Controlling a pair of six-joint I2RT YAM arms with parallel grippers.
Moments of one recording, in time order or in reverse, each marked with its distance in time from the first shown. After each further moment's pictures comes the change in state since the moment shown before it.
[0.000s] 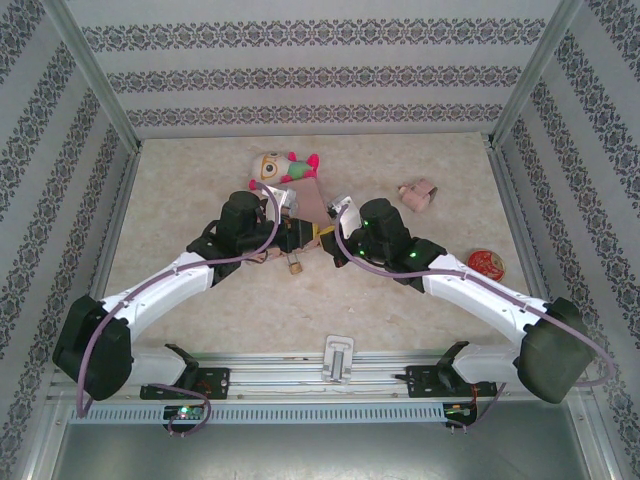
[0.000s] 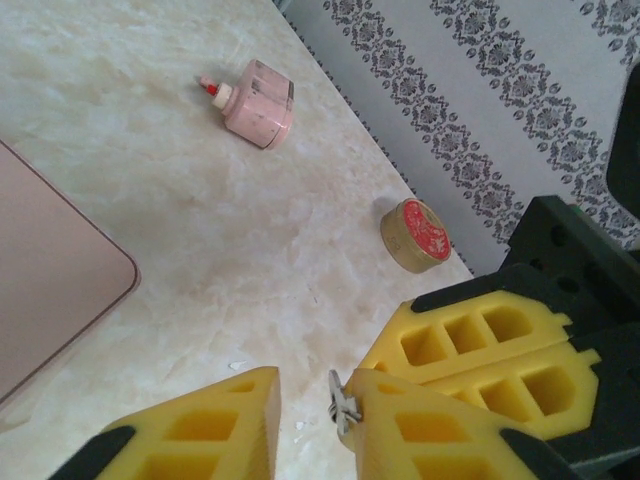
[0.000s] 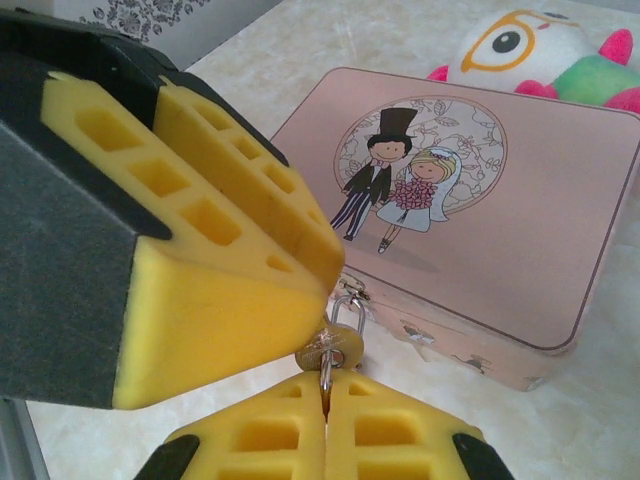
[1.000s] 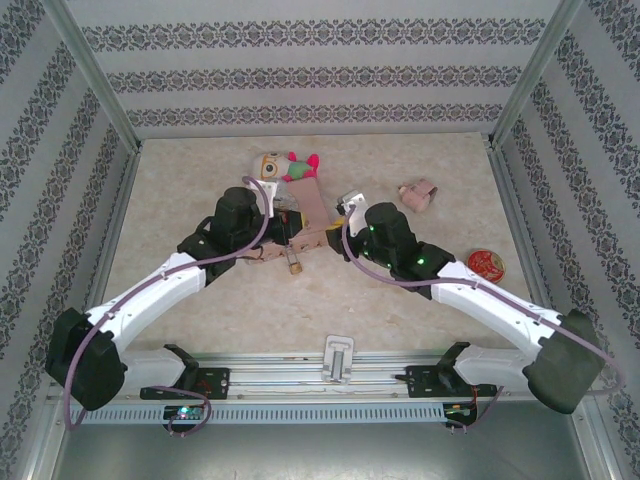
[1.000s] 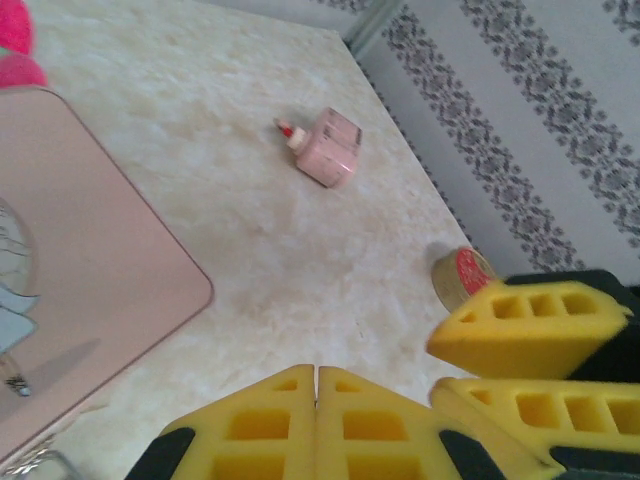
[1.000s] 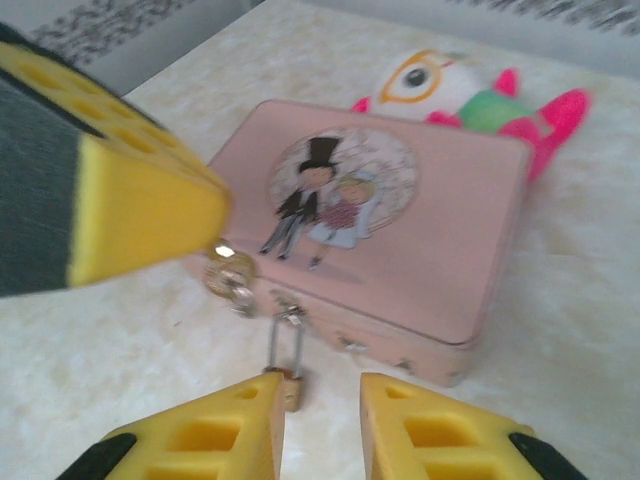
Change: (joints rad) left arm -0.008 -0.070 0.078 -0.174 -0.206 -0.036; right arm 0.045 -0.085 -0.012 -0.021 0.254 0.002
